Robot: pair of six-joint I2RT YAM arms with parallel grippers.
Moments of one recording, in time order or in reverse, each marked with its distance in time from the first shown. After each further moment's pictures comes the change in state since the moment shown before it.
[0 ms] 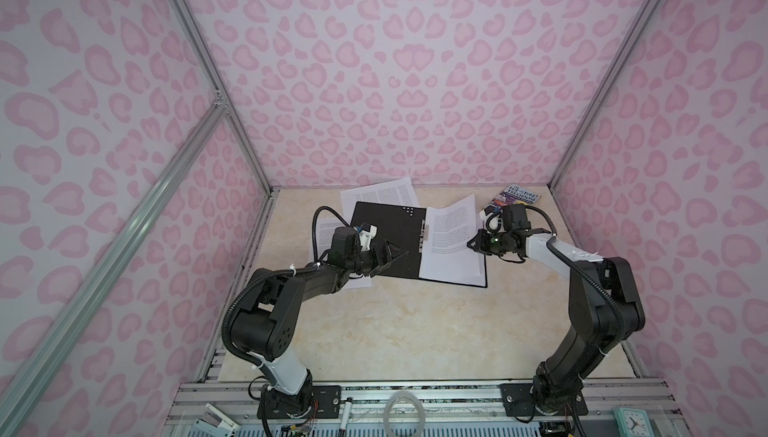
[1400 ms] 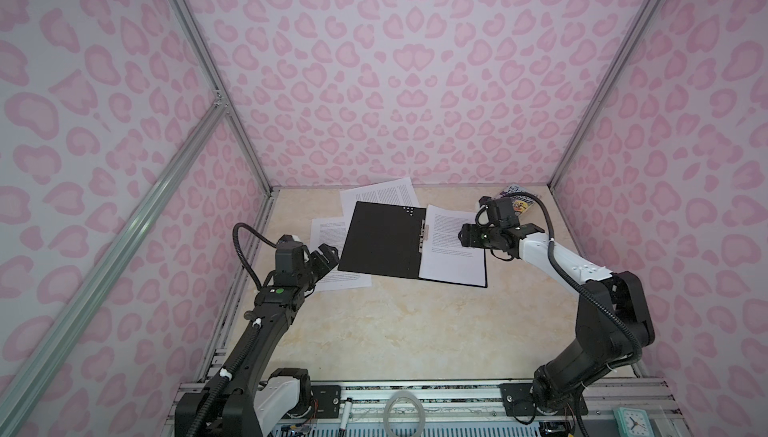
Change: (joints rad) left arm 0.350 -0.653 -0.173 -0.633 -0.616 0.111; right arm 0.213 -0.095 0.078 -0.079 0.394 -0.003
